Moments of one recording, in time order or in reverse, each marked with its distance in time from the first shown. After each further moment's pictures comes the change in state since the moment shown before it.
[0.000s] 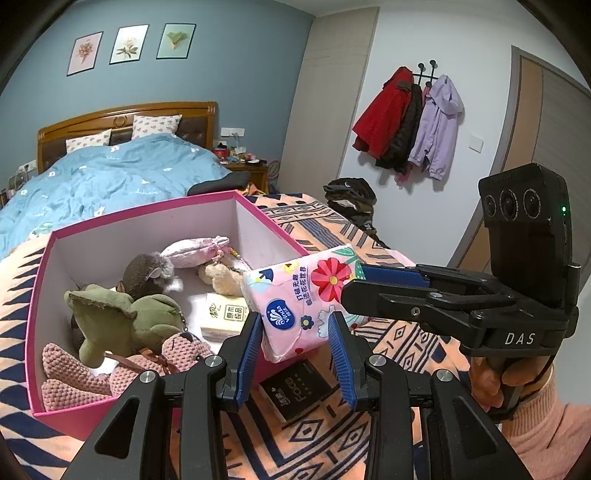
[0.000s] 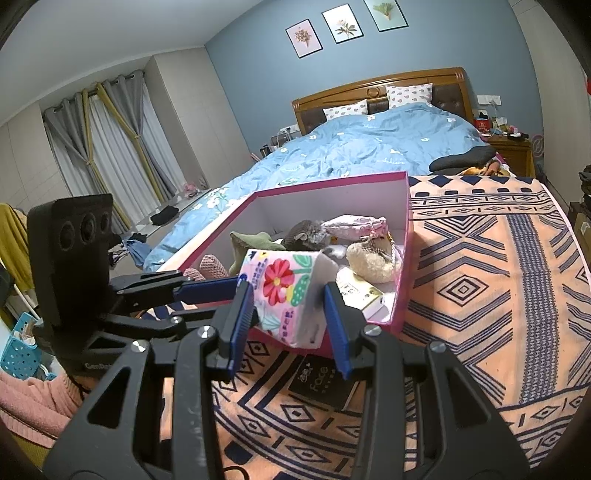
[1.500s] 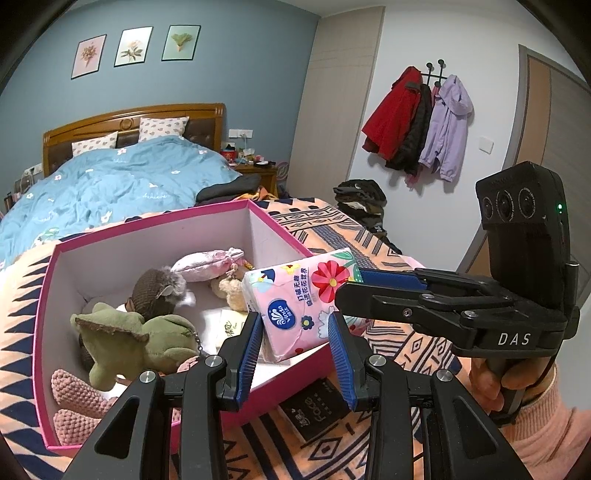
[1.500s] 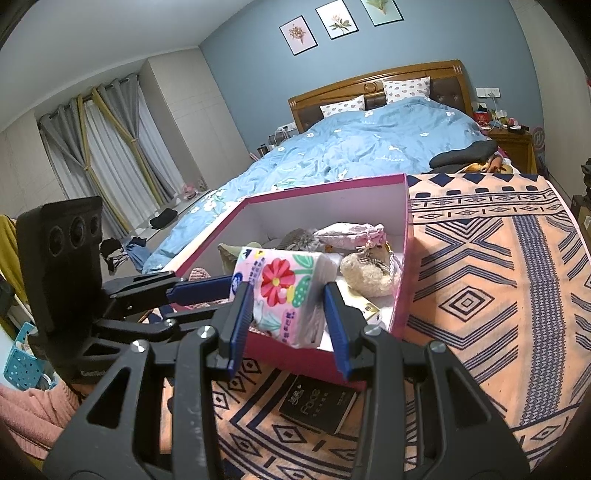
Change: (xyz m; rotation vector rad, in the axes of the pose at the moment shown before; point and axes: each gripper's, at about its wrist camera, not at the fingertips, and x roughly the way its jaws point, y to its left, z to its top) left arm 0.011 0.011 0.016 -0.002 0.002 0.035; right arm 0.018 -0.012 0.015 0.031 0.010 0.005
